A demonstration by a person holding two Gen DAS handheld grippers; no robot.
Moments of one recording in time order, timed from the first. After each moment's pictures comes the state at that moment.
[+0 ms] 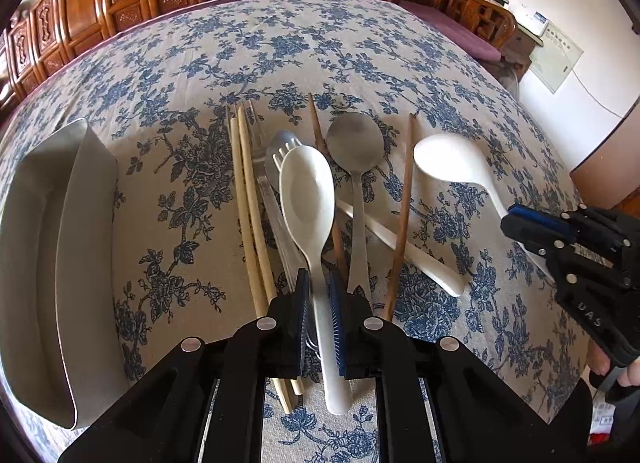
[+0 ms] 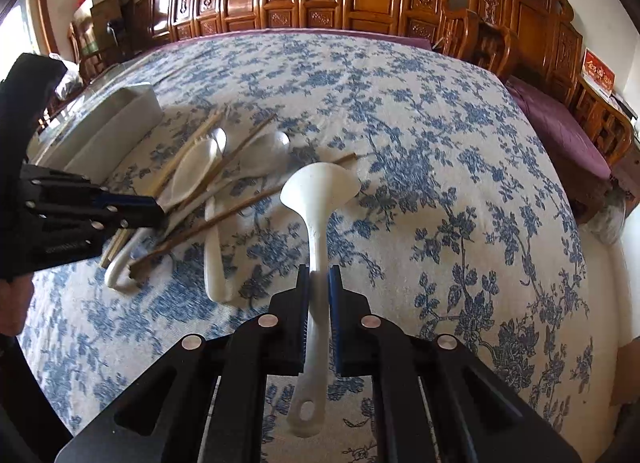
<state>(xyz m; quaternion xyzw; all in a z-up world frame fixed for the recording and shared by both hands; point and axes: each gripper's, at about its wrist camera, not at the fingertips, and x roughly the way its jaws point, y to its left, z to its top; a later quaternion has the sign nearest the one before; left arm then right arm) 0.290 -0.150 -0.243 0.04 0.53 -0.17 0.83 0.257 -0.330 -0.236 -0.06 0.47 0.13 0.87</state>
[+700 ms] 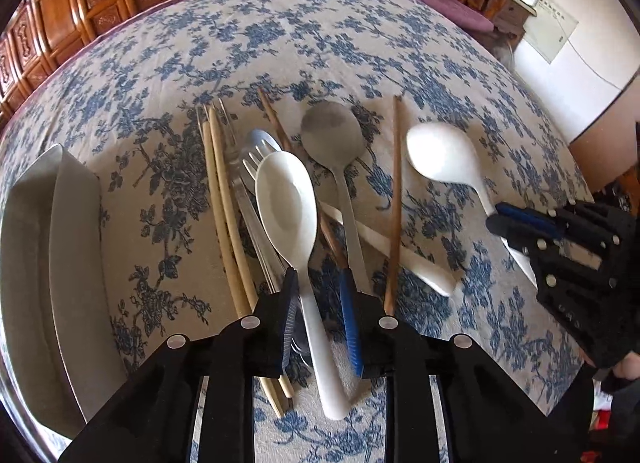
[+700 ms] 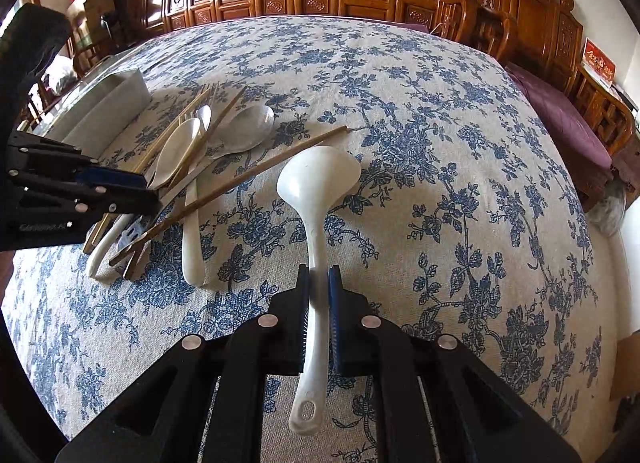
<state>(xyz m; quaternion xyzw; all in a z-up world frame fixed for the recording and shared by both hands) 0.299 -0.167 -0.243 0.09 0.56 -0.18 0.80 0.261 -0.335 -0.251 -0.07 0.49 0.13 0.86</state>
